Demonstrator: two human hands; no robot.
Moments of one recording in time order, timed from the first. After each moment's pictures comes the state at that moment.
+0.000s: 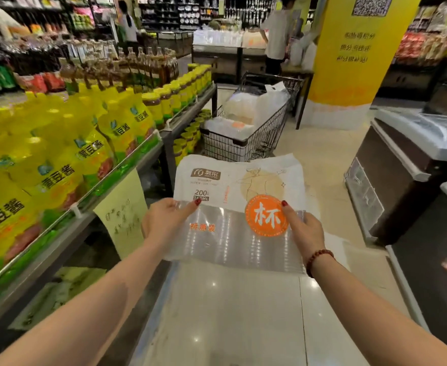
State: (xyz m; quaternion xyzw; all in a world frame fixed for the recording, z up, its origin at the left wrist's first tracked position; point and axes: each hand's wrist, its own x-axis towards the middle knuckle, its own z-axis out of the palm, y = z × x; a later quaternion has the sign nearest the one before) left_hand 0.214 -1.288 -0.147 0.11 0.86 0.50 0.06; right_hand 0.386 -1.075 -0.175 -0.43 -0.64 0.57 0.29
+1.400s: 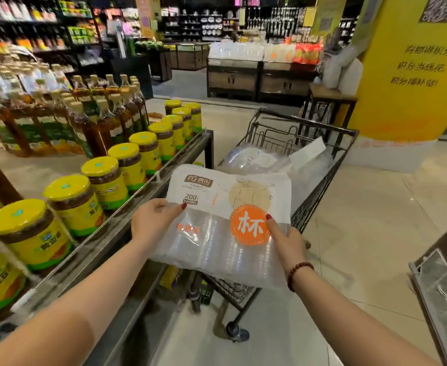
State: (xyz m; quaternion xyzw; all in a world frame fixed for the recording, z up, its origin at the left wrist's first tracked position) left_hand -0.365 -0.740 -0.130 0.07 0.86 0.50 0.05; right_hand -0.211 -0.524 -0.182 -0.42 -0.66 0.59 0.22
